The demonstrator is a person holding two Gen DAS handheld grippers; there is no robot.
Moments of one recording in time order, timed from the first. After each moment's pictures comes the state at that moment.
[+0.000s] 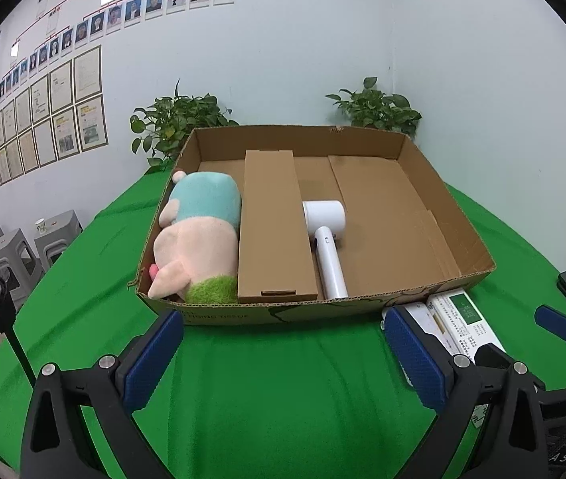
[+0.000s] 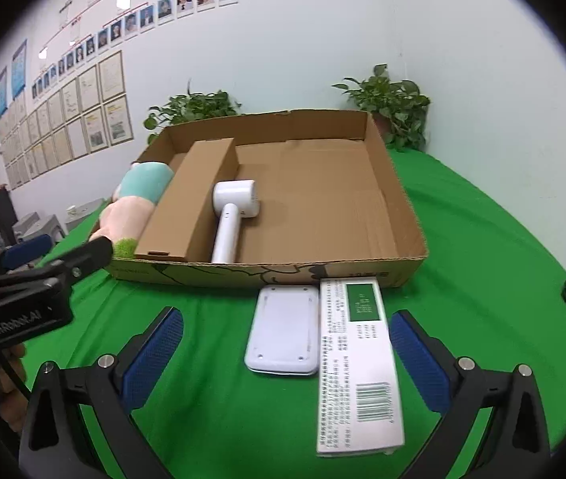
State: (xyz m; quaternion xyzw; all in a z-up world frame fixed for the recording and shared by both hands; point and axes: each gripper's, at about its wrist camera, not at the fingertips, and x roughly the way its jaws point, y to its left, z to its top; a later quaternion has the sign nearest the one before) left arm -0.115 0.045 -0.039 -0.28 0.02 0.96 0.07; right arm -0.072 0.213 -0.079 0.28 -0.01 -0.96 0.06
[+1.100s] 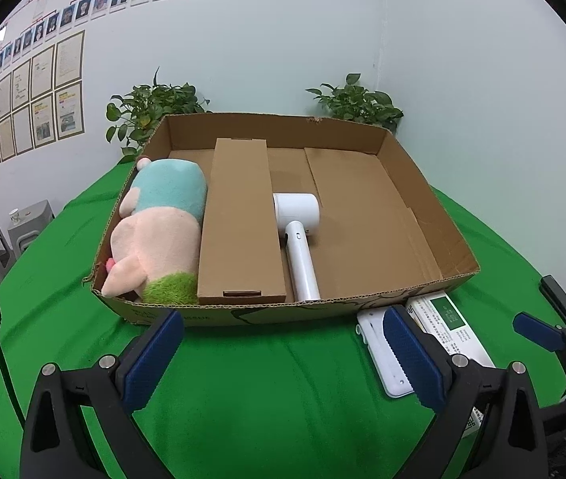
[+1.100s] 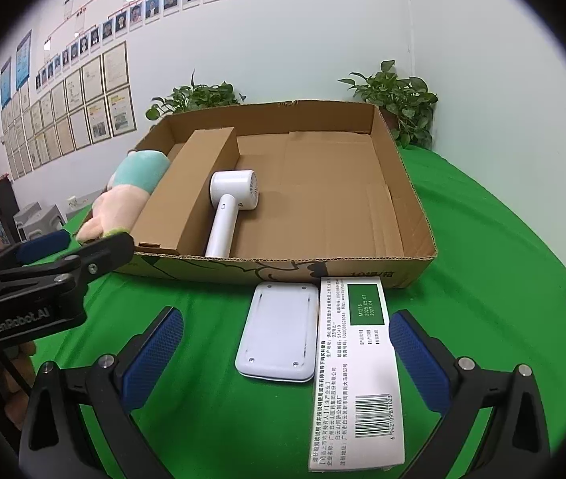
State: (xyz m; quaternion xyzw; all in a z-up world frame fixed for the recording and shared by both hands) left arm -0.144 0.055 -0.057 -0.29 -0.01 0.95 0.12; right arm -0.076 0.219 -0.087 0.28 -0.01 -0.96 0.07
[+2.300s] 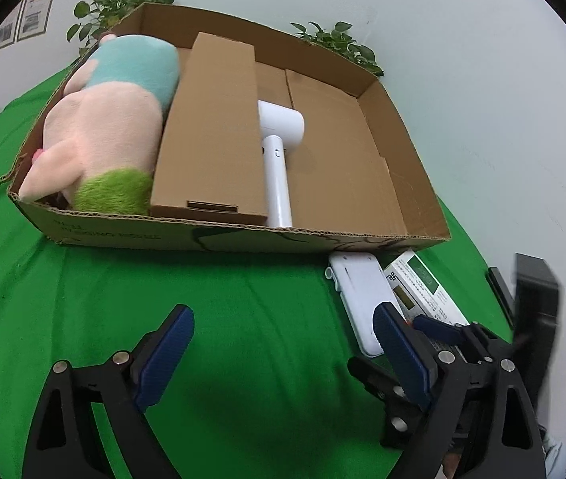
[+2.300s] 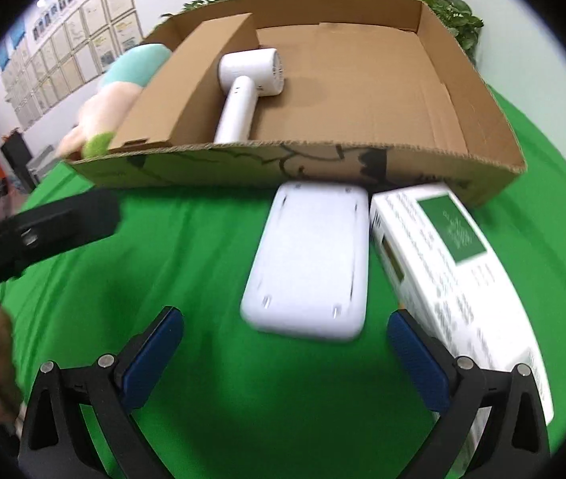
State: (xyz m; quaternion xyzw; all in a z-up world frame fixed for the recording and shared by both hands) left arm -0.185 0.027 -0.109 -0.42 -0.12 0.87 0.23; right arm -0.141 0.183 -0.153 0.45 0.02 -0.89 0.09
